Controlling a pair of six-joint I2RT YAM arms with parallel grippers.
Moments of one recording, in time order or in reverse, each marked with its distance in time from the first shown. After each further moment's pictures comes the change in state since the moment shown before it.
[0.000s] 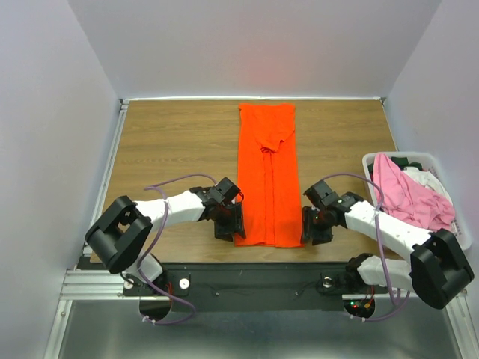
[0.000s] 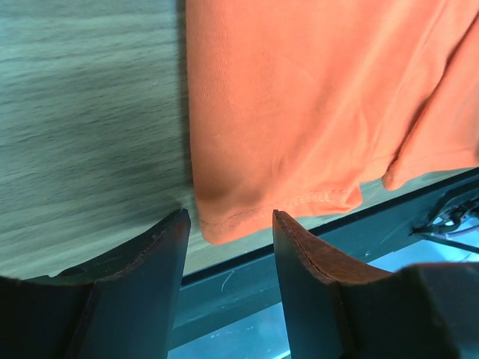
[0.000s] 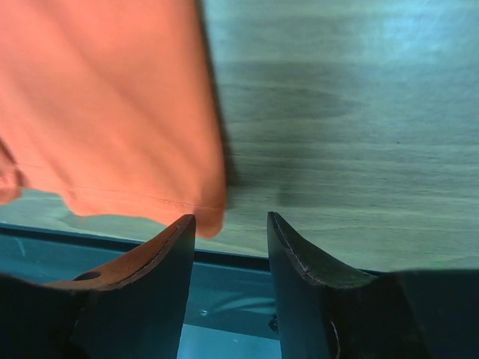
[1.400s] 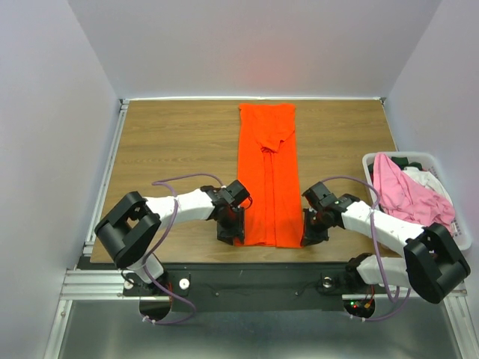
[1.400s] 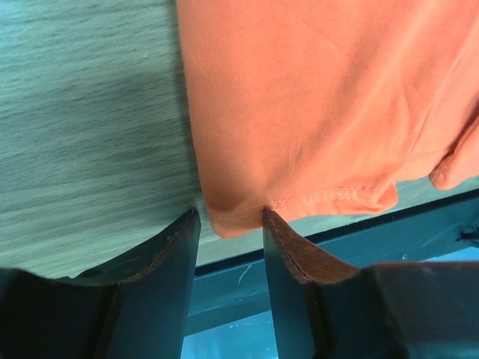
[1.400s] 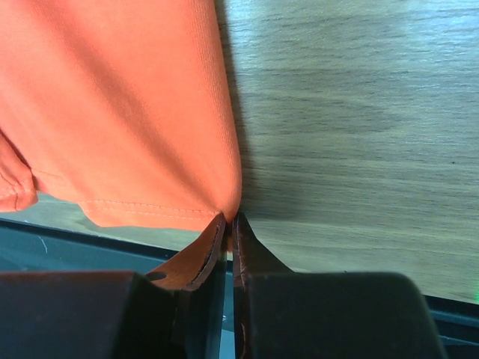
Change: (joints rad) left arm -0.072 0.076 0.077 -0.118 -0.066 0.024; right arm 0.000 0.045 -0.050 0.090 -0.080 0.047
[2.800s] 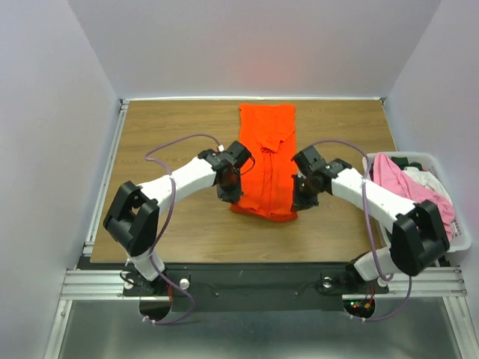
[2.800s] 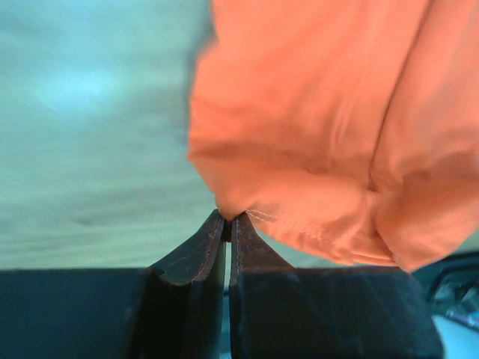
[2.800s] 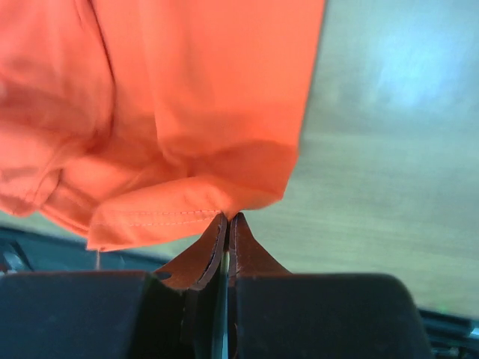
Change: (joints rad) left arm 0.103 0.075 0.385 -0.239 -0.221 0.107; right arm -0.027 0.175 0.394 -0.125 0.110 -0.103
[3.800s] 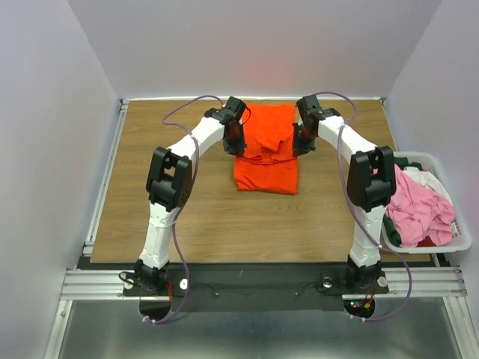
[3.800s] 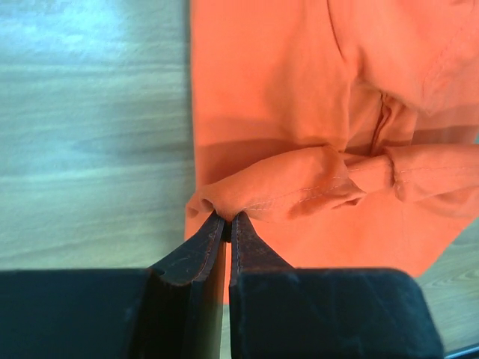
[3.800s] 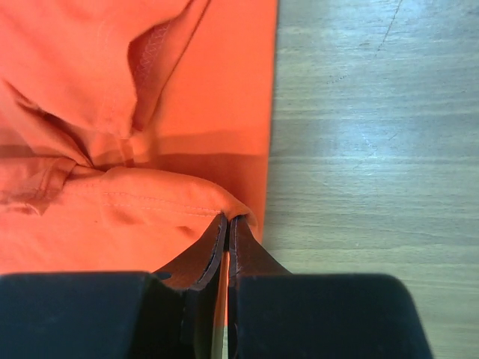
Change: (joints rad) left arm 0.288 0.583 0.734 -0.002 0.101 0.221; right arm -0.275 0.680 0.779 0.002 0.077 -0.254
